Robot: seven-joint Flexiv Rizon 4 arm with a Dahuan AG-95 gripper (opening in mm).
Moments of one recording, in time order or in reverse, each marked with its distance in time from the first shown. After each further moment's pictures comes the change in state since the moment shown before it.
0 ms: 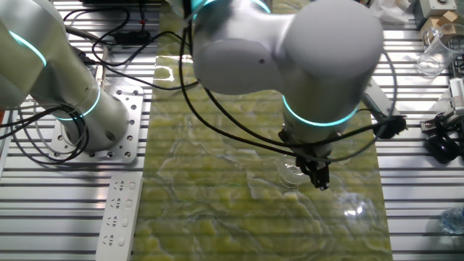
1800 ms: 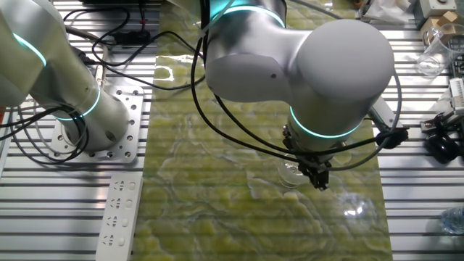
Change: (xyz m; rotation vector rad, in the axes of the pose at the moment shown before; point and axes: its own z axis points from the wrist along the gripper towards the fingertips) arm -0.002 0.005 0.017 -0.025 -0.004 -0.011
